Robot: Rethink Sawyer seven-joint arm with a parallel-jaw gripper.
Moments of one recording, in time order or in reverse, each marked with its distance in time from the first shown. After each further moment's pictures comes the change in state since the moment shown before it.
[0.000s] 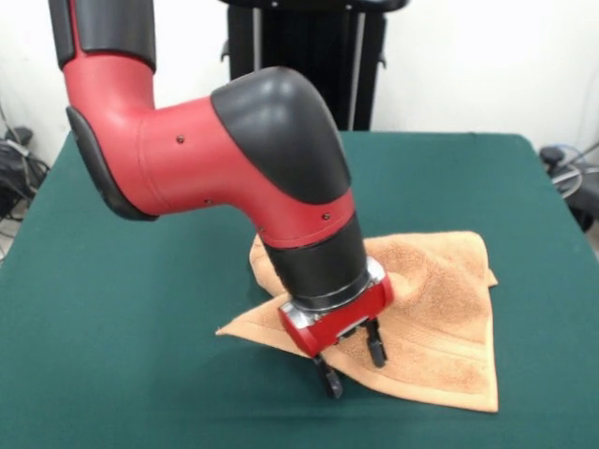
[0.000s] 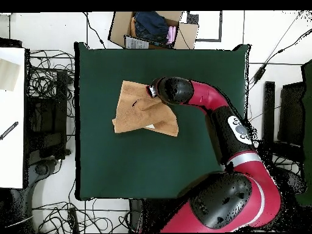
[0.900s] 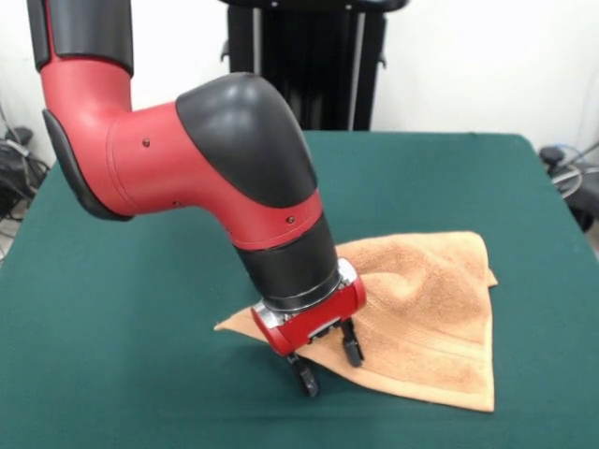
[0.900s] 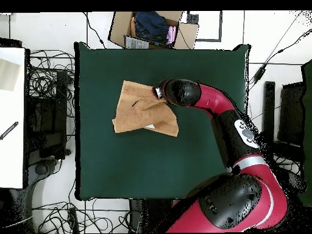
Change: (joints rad) arm -0.043 0.017 0.005 0.006 0.005 0.000 0.000
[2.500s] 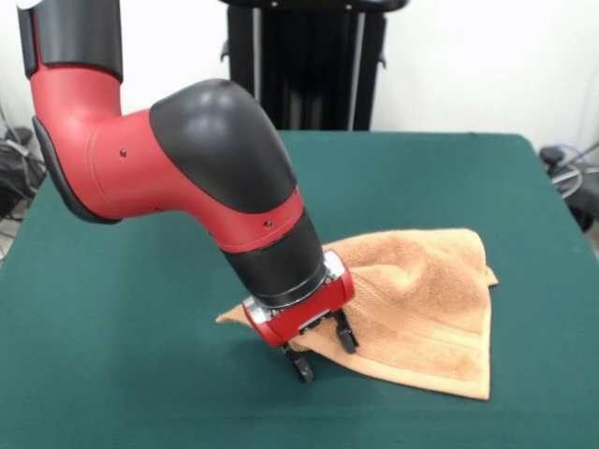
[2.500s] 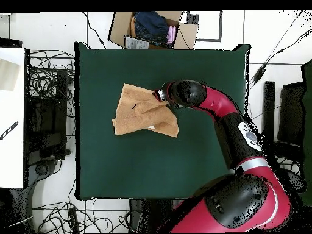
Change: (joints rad) arm -0.024 0.017 0.003 0.001 0.047 0.072 0.000
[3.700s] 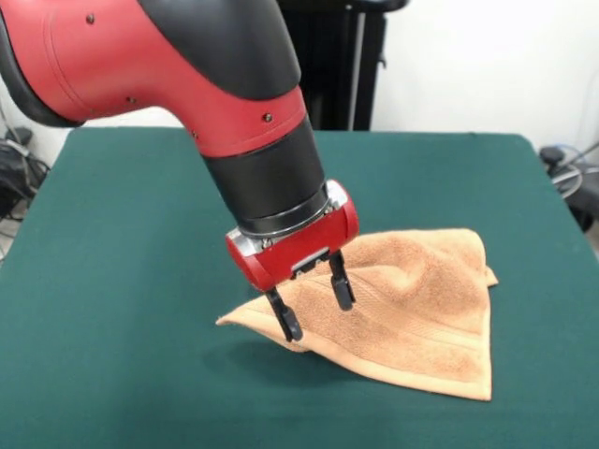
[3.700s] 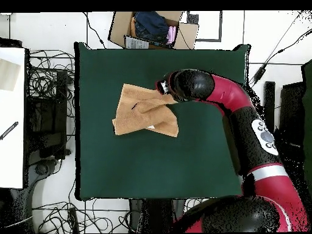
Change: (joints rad) arm 0.016 -0.210 0.000 0.067 0.032 0.045 0.000
